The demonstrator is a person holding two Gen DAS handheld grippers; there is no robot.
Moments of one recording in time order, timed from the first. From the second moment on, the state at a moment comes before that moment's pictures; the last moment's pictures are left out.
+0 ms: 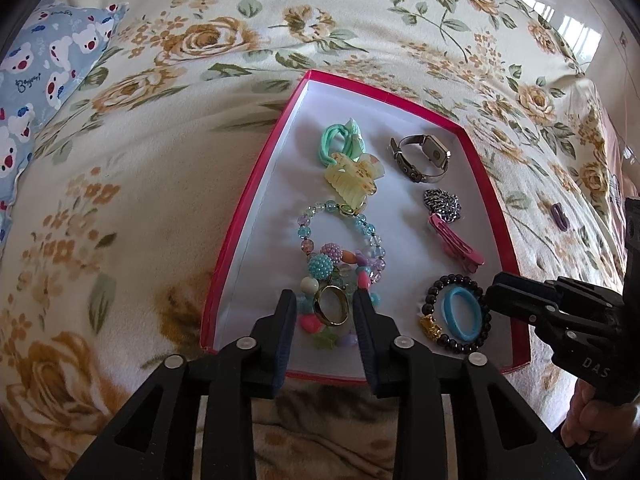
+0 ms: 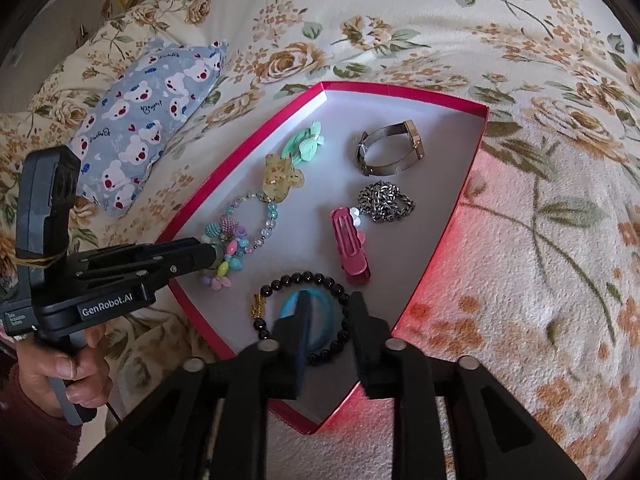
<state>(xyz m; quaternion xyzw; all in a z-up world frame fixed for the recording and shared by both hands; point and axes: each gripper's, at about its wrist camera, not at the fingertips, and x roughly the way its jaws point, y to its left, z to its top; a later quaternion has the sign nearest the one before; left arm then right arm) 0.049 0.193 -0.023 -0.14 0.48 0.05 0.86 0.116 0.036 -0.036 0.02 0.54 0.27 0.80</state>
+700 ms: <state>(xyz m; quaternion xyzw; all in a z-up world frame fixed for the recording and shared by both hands) -0.004 0.193 0.009 -0.19 0.43 0.09 0.88 0.099 0.009 -0.008 0.07 0.48 0.26 0.84</state>
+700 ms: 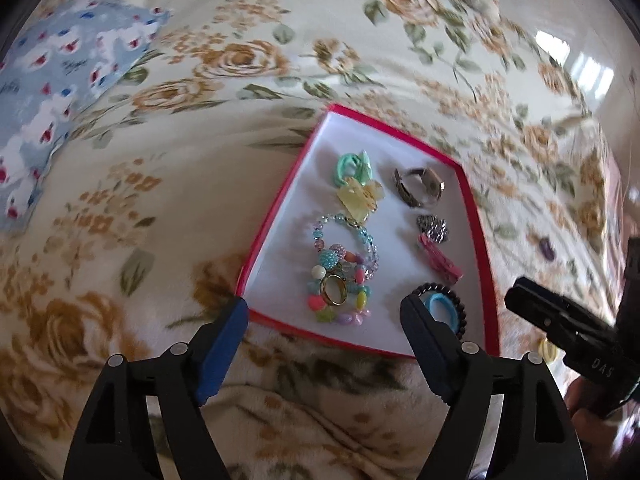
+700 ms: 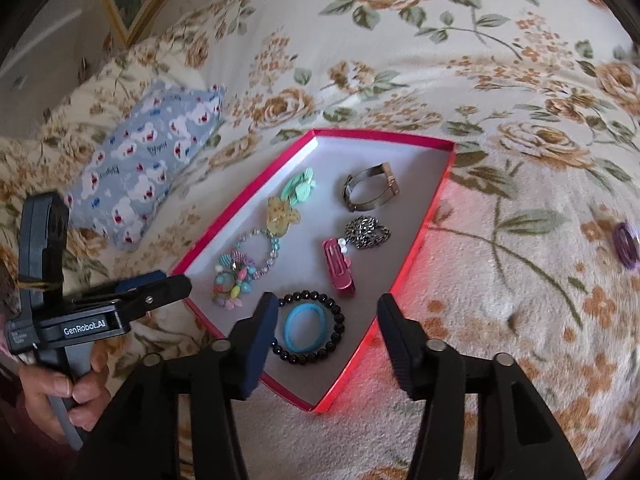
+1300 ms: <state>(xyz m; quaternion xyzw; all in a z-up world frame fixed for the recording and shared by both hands) -0.063 0.196 0.009 -0.26 0.42 0.11 0.86 0.059 -0.006 0.003 0.12 0.43 0.28 0.85</state>
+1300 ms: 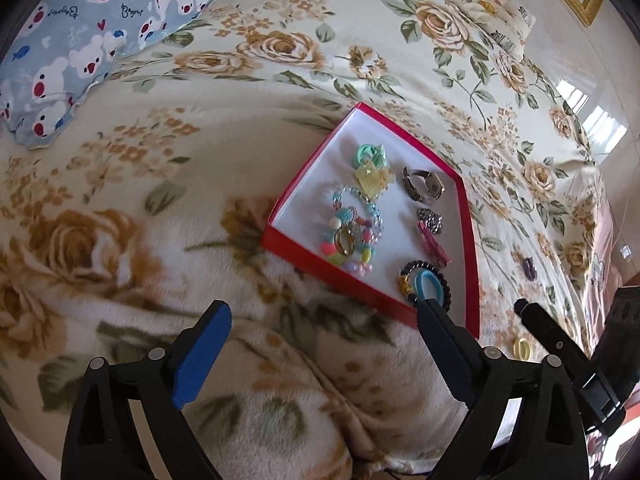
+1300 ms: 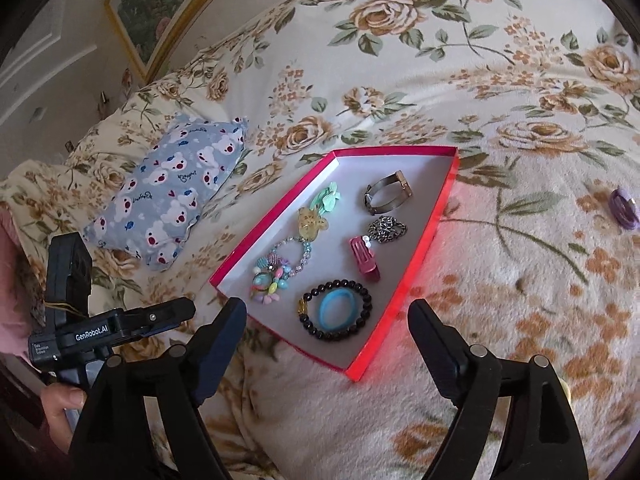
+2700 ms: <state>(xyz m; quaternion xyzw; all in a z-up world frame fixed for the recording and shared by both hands) -0.065 0.123 0.049 -0.06 0.39 0.21 0.89 0.047 0.006 0.033 -0.04 0.39 0.23 0.89</state>
